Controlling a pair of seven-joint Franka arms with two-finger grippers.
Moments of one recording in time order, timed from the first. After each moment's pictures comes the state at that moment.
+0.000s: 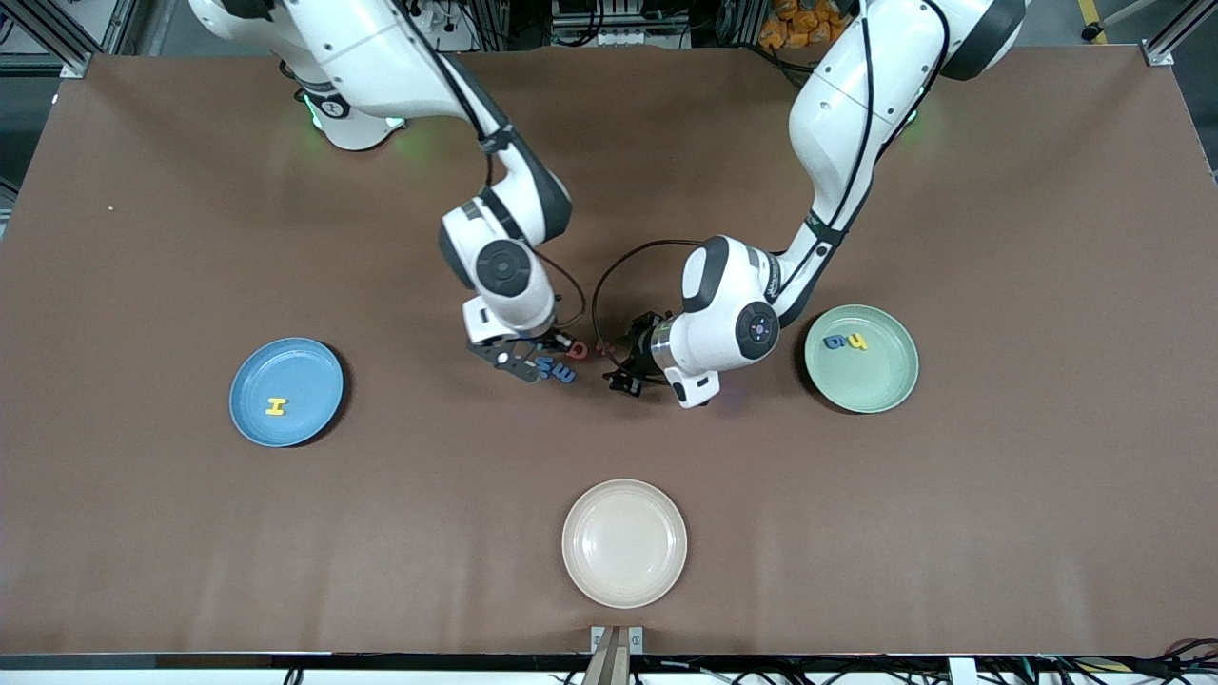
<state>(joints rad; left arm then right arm) -0.53 0.82 -0.17 -1.53 -0.67 2.42 -1.41 0.68 0.59 -0.08 -1.76 0.15 2.26 0.98</state>
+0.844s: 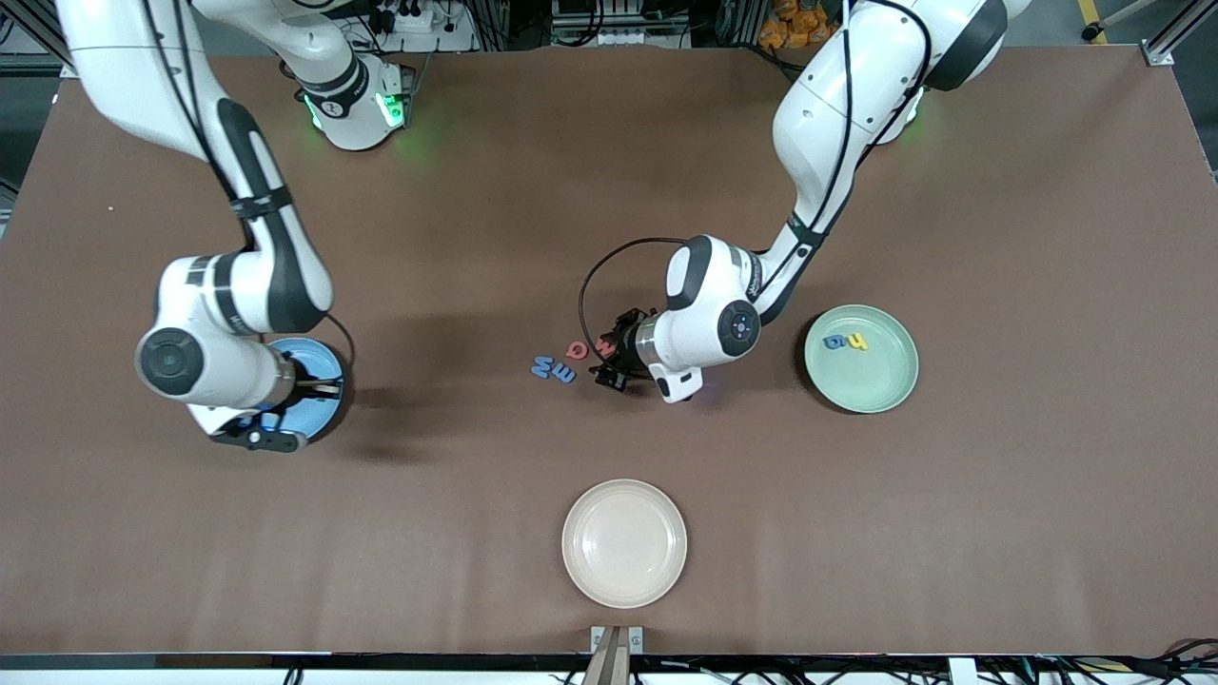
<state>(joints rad) -0.56 0.87 -0.19 -1.51 -0.69 2.45 -1.40 0.18 0.50 -0.13 -1.78 0.03 2.10 0.16</state>
